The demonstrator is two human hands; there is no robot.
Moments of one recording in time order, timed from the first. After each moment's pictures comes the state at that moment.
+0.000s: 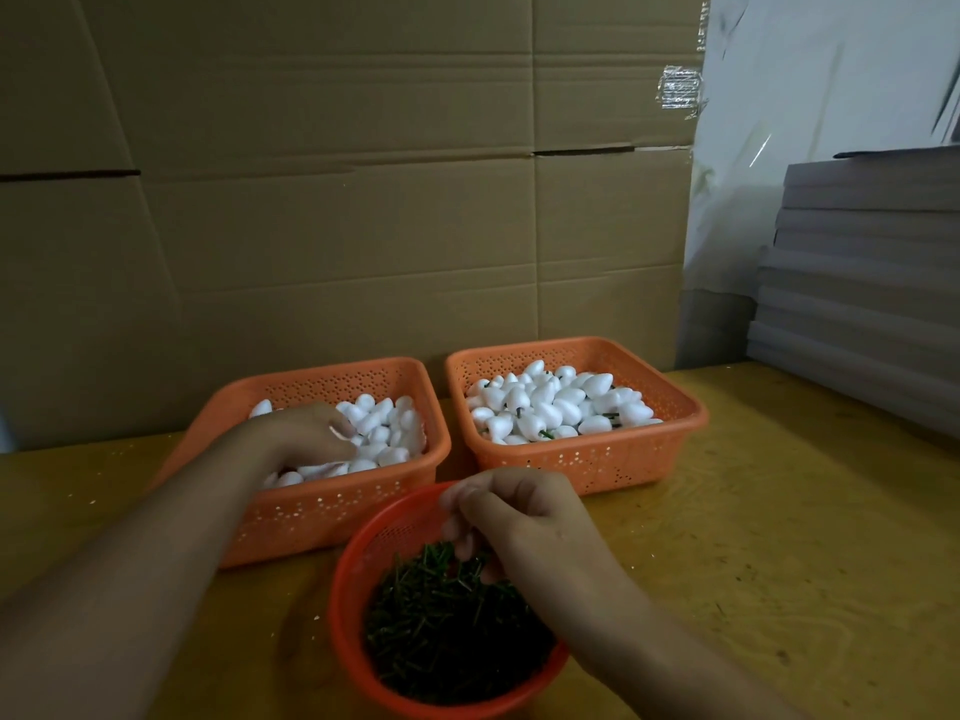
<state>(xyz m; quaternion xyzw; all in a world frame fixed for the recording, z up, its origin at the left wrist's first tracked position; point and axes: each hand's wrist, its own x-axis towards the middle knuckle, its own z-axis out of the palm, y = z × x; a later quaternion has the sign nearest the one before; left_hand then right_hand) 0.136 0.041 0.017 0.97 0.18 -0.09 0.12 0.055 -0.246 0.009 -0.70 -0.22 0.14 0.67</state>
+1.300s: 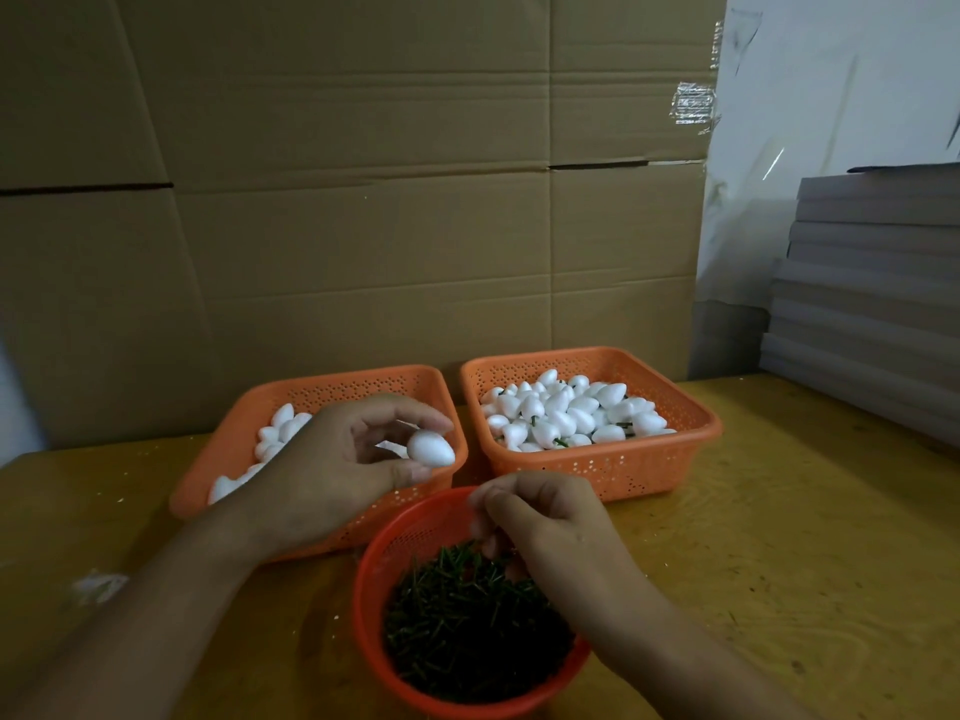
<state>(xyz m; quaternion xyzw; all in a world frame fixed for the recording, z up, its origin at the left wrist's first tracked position) 0.033 -0.046 0.044 0.84 -0.14 0.16 0.51 0.064 -0.247 0.000 -0.71 -0.24 0.09 0.65</state>
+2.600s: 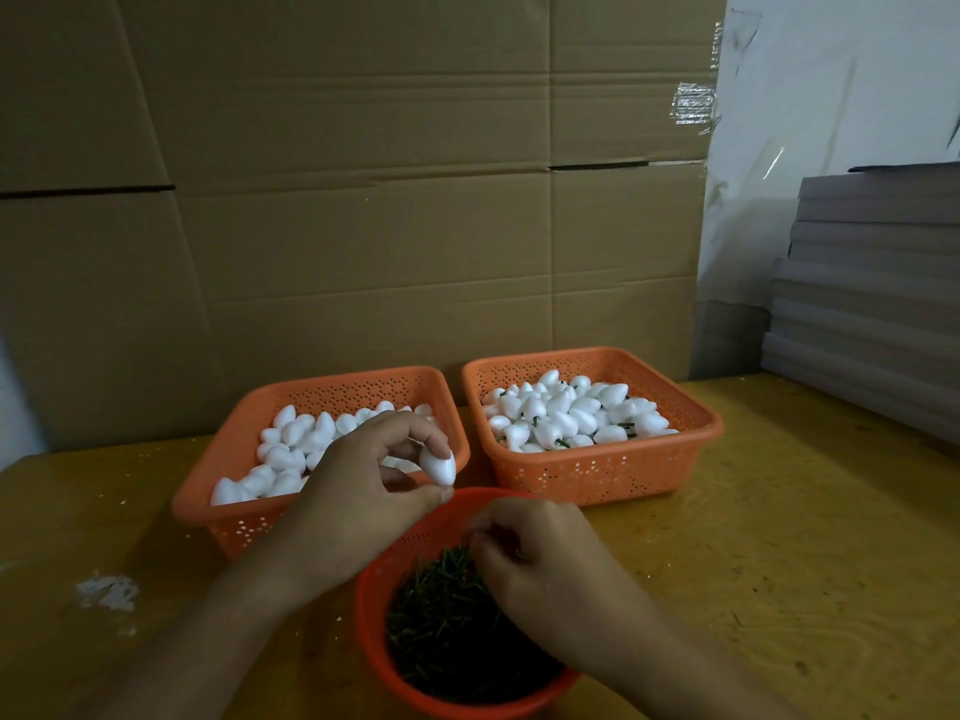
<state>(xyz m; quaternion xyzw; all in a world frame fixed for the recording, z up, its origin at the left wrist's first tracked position) 0.032 -0.062 0.021 0.87 -0.07 0.23 0.43 0.065 -0.248 -0.011 -0.84 -0.36 -0.05 0.40</state>
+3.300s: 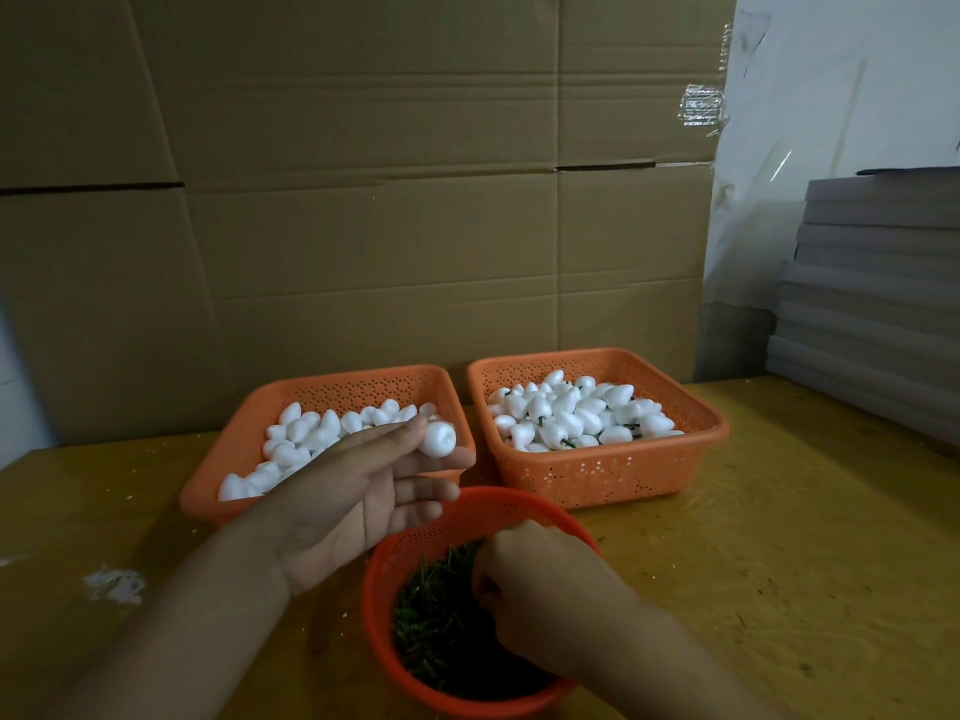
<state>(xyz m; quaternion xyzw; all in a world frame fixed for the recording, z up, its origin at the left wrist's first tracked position) 0.035 -0.050 0.028 0.62 -0.01 -0.02 0.78 0.073 -0.239 -0.018 -0.90 -0.42 -0.02 0.10</state>
